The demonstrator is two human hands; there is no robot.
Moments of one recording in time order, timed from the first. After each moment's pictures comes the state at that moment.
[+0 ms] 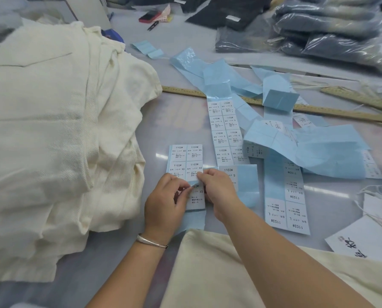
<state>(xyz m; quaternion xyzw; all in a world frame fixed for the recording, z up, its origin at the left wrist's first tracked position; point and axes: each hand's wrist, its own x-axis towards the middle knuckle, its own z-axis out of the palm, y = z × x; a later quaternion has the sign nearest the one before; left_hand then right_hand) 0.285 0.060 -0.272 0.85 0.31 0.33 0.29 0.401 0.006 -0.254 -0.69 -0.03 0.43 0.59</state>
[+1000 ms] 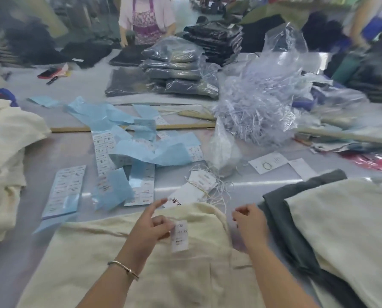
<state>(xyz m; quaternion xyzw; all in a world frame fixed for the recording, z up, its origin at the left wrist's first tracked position) 0.335 -0.219 -0.193 0.63 0.23 0.05 0.74 0.476 -0.421 -0.224 -0.87 0.08 0.09 0.47</state>
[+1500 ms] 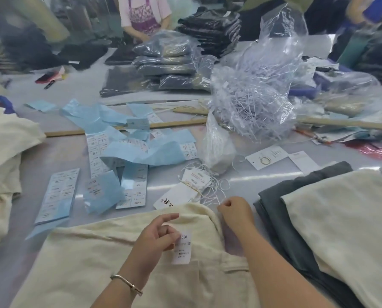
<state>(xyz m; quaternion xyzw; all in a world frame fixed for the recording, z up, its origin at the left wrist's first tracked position) 0.347 -0.261 -0.199 0.66 0.24 0.01 0.71 0.517 -0.414 -0.235 -0.92 0.00 0.17 0.35</state>
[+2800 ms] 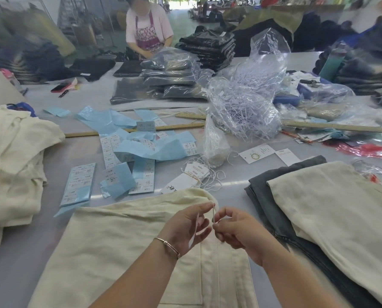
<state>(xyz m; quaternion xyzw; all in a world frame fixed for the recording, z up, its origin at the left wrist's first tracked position) 0.335 -0.329 -0.154 0.44 0.27 -0.11 0.85 0.385 -0.480 -0.140 -0.68 -0.08 0.40 0.61</state>
